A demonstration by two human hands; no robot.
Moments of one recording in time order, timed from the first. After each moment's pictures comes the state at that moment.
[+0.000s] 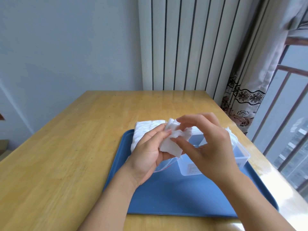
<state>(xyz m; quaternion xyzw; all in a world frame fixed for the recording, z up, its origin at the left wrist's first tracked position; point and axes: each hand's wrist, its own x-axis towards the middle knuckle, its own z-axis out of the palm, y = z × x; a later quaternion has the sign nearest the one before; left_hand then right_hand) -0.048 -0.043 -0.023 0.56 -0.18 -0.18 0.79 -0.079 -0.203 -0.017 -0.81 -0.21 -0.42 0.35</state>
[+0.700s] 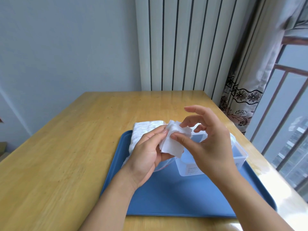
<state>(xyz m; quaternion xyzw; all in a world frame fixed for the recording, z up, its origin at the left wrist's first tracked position) -0.048 -0.045 -0.026 0.57 -0.15 -0.17 0.79 -0.077 -0.203 -0.016 -0.78 -0.12 -0.37 0.49</state>
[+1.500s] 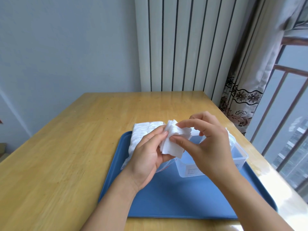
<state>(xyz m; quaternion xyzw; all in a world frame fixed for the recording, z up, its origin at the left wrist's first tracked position) -0.052 -0.049 -0.023 0.55 -0.16 -0.17 0.80 -0.069 -0.210 -0.025 -0.82 -0.12 -0.39 0.40</state>
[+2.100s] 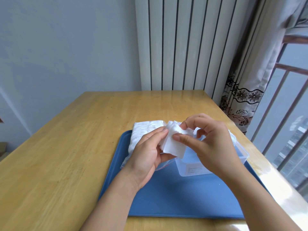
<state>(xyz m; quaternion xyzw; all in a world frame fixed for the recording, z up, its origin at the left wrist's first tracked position) -0.049 -0.051 -0.024 0.56 -0.13 -0.17 0.80 -0.072 -0.216 -0.015 -0.81 -0.14 -0.29 0.49</state>
